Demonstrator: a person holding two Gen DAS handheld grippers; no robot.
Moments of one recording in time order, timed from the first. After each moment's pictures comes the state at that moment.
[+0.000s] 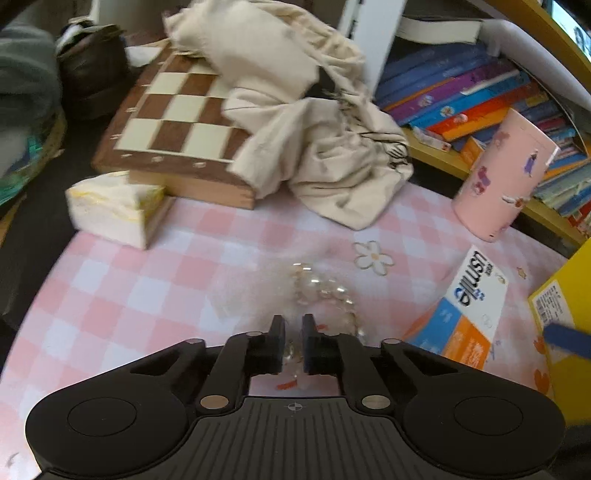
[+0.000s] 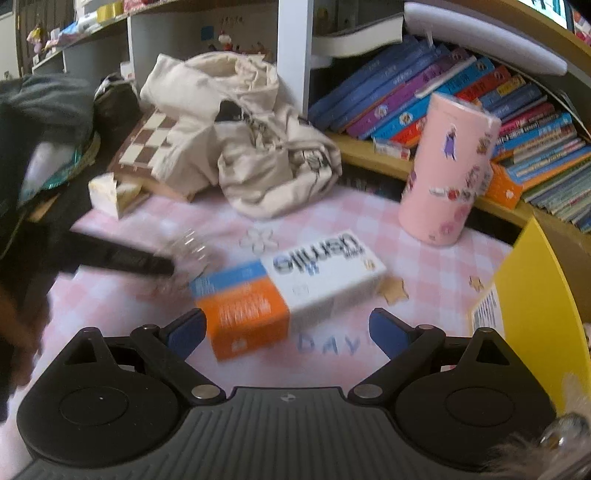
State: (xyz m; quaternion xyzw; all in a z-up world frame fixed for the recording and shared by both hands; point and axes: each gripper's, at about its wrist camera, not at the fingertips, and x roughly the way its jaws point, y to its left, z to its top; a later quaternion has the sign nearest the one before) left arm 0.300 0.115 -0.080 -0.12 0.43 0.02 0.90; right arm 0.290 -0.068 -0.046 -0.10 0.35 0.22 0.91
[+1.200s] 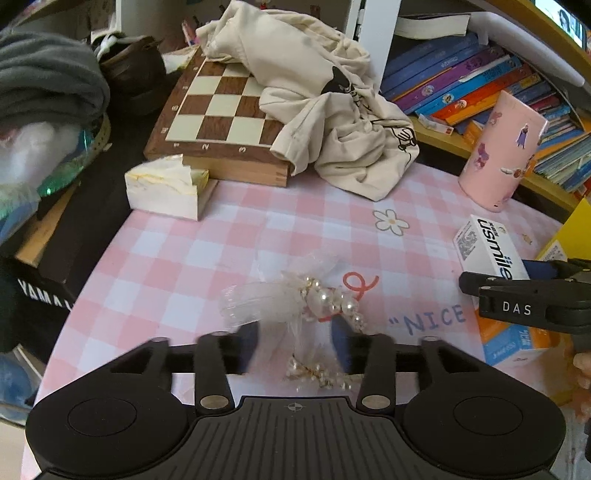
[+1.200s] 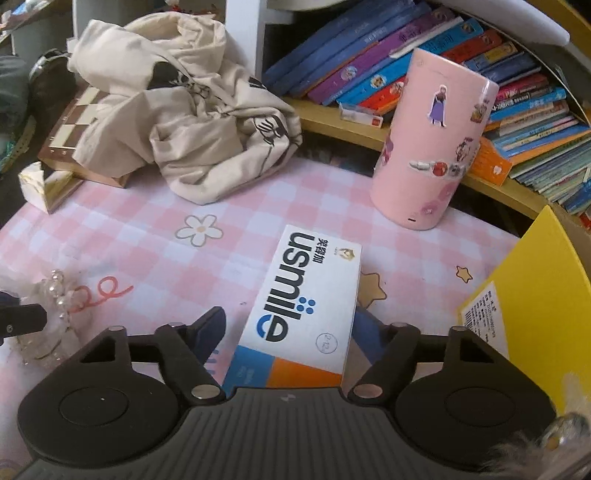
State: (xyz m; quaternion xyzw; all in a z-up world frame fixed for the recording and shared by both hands) left arm 0.258 0.116 -0.072 -0.07 0.43 0.04 0.90; right arm 0.337 -0.067 -0.076 -0.12 0.40 0.14 0.90
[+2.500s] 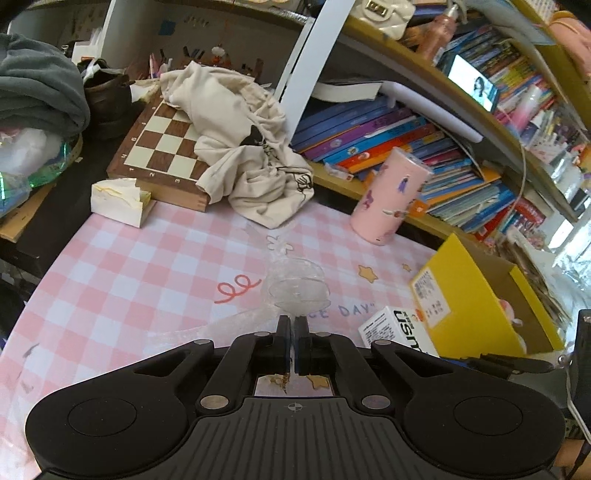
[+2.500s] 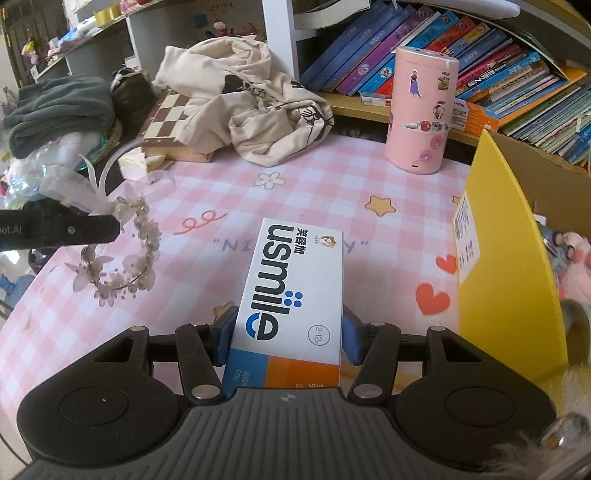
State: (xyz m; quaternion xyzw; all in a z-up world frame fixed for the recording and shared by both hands) left arm 0.172 0.095 -0.012 -0.17 0.36 -0.07 0.92; right arm 0.213 -0.120 -0.033 -0.05 0.41 0.22 0.88
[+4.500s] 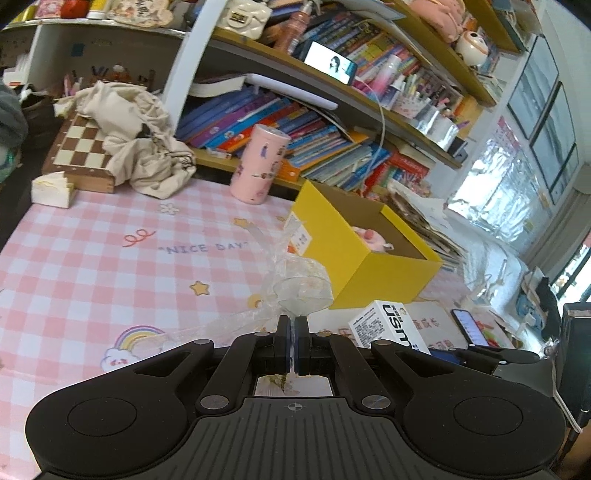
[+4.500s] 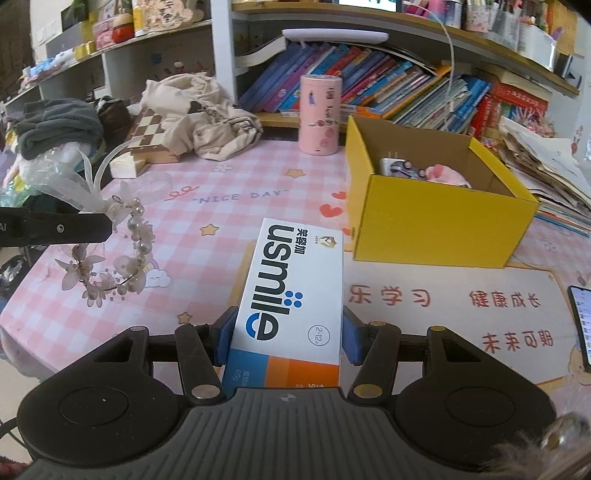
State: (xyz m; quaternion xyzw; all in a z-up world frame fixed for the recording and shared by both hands) left arm 0.043 0.047 0.018 -0.15 0.33 -0.23 0.91; right arm 0.023 -0.180 0.005 -0.03 0.37 0.10 0.92
